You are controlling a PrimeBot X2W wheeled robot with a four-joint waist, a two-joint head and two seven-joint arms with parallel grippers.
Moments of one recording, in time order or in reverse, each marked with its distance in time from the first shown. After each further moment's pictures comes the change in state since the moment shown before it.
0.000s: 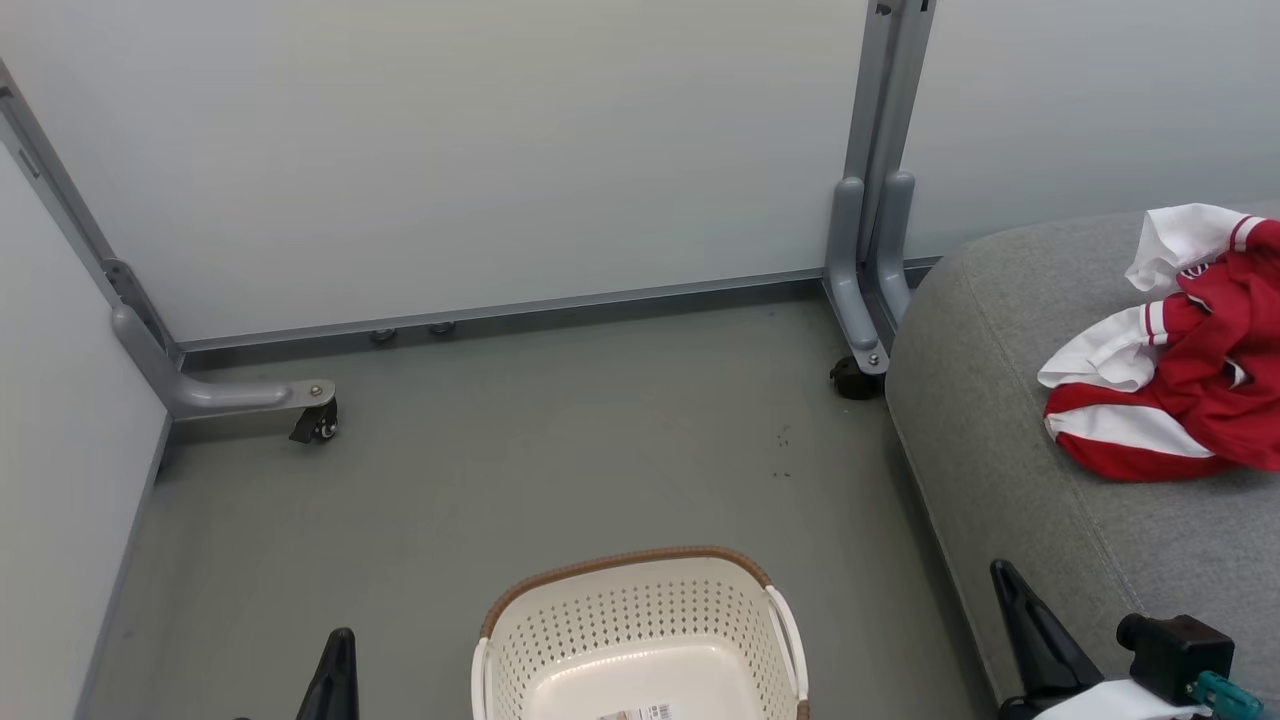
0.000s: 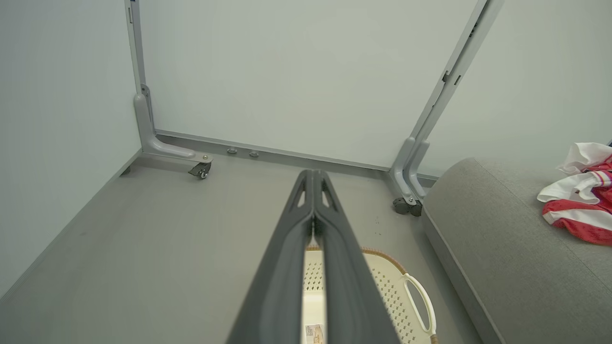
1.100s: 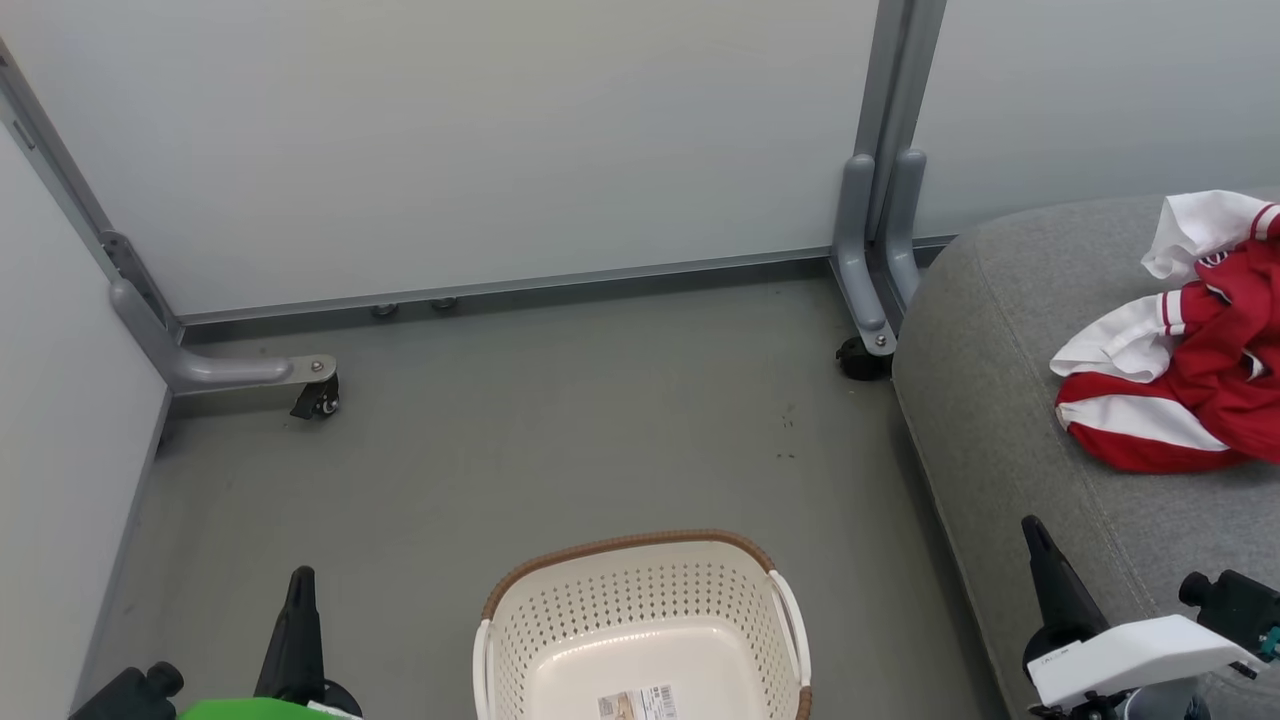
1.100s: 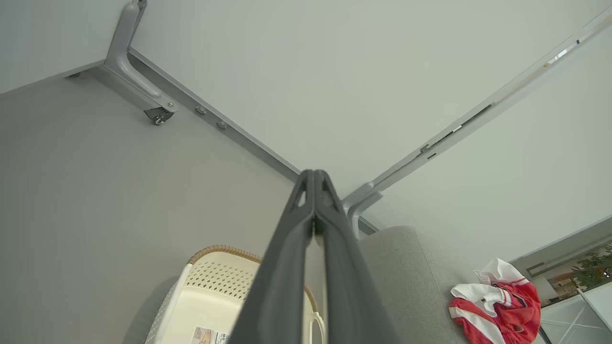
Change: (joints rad) left arm -0.141 0.017 0.033 0.061 -0.538 -0.001 0.111; right arm -0.095 0.022 -0.064 0.048 0.504 0.000 0.115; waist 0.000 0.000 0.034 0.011
